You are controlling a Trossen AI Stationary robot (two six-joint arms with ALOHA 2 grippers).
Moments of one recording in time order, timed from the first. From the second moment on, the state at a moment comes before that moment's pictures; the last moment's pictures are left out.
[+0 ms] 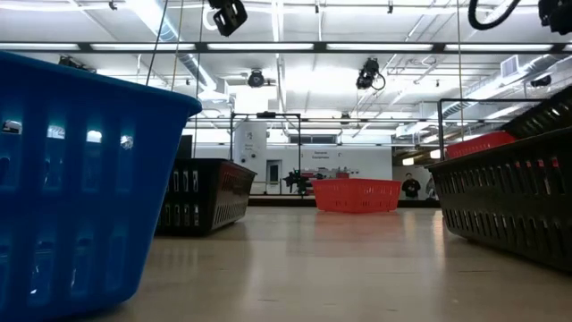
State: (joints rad) left arm 0.23 1.34 1.35 -0.63 0.57 -0.05; right arm 0.75 1.31 1.06 -1.56 -0.06 2.22
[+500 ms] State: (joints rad) left arm 0.15 1.34 1.35 -0.58 0.49 -0.15; right arm 0.83 1.31 0.96 -1.45 -0.15 2.23
